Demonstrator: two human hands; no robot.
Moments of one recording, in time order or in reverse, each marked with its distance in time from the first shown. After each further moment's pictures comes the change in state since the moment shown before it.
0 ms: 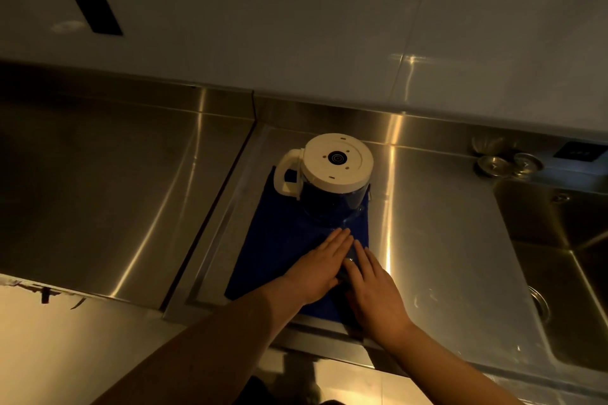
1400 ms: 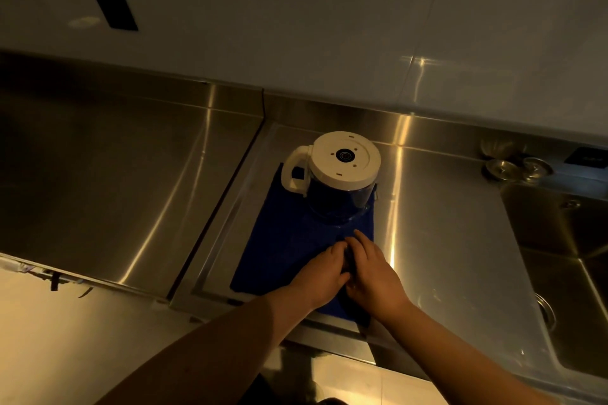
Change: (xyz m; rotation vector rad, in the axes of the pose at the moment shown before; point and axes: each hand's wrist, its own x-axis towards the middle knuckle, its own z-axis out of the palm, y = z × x) left_hand -0.013 0.019 0.005 -0.427 0.147 -0.229; right_hand 0.024 0.009 0.001 0.231 0.007 -0.045
